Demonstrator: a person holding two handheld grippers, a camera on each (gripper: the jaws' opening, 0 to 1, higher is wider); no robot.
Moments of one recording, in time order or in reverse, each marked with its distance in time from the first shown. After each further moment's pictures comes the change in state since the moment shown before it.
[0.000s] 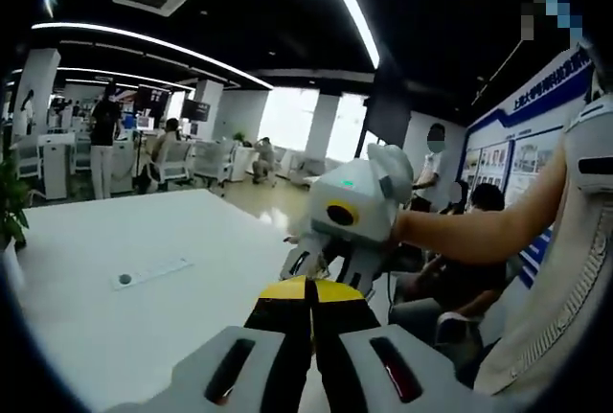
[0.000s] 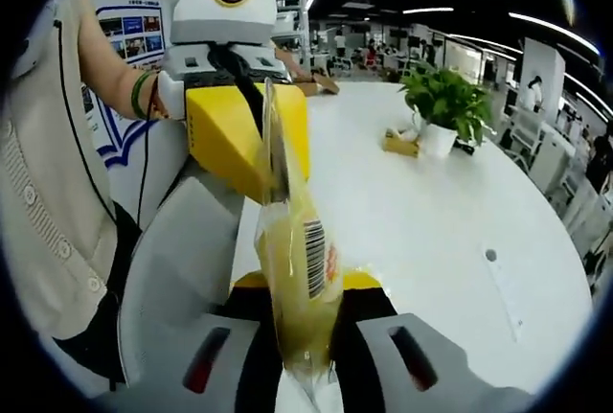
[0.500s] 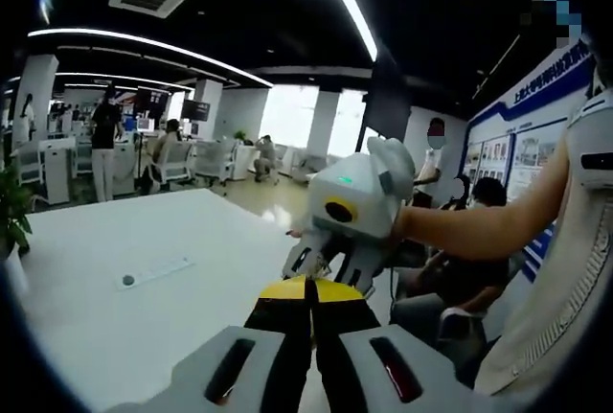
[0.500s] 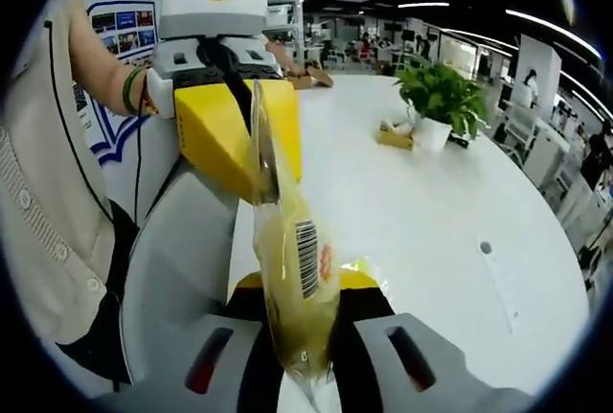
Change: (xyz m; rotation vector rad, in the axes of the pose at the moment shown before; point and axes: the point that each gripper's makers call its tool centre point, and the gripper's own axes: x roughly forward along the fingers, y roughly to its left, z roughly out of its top) left arm 0.010 -0.025 -0.004 0.023 0.016 0.015; right arm -0.002 -0.001 -0.003 0.015 0.042 -0.025
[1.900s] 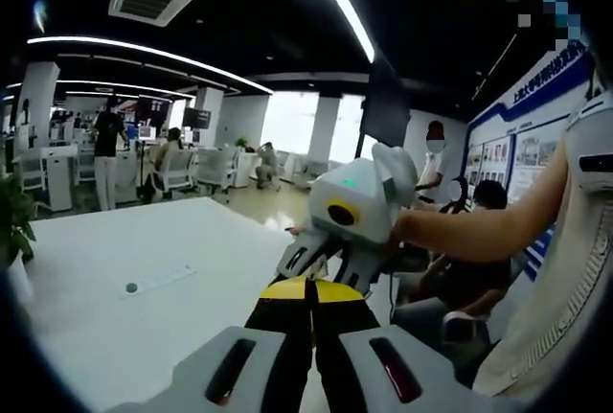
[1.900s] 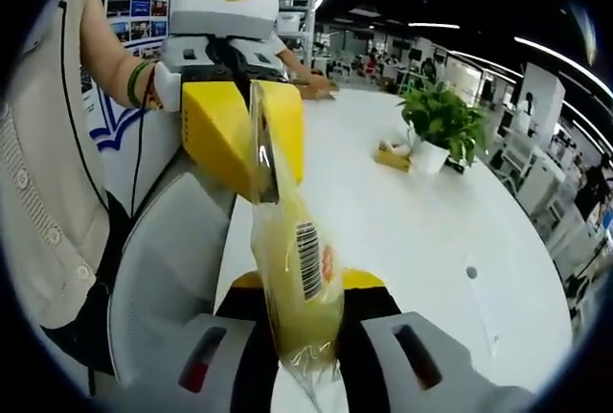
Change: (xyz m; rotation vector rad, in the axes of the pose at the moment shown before) left arm -0.005 -0.012 0.011 0.010 -0.034 0.012; right arm -0.007 -0.002 0.015 -0.109 -0.048 -0.041
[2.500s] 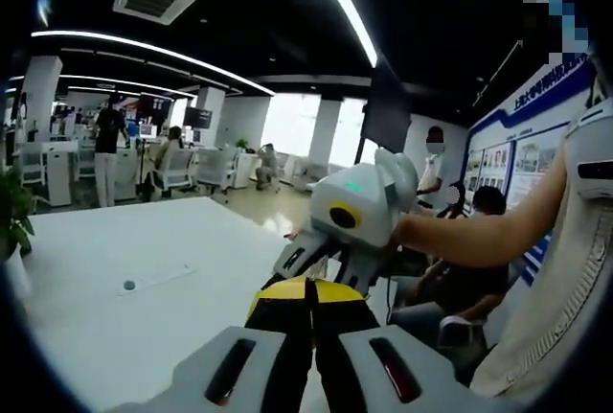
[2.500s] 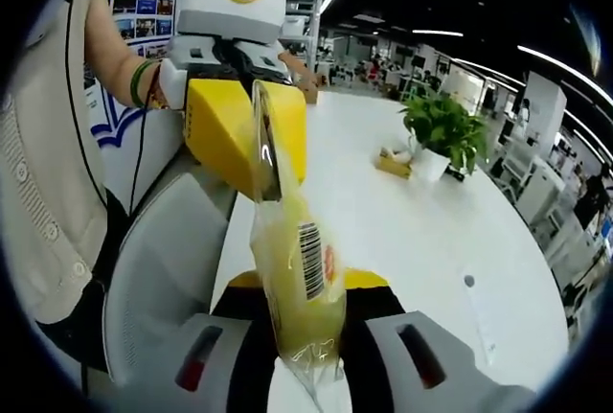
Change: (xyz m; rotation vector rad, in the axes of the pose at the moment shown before) left arm -0.001 0.000 0.001 -0.016 -0.009 -0.001; right arm 0.002 0.002 0.004 -0.023 -0.017 0.005
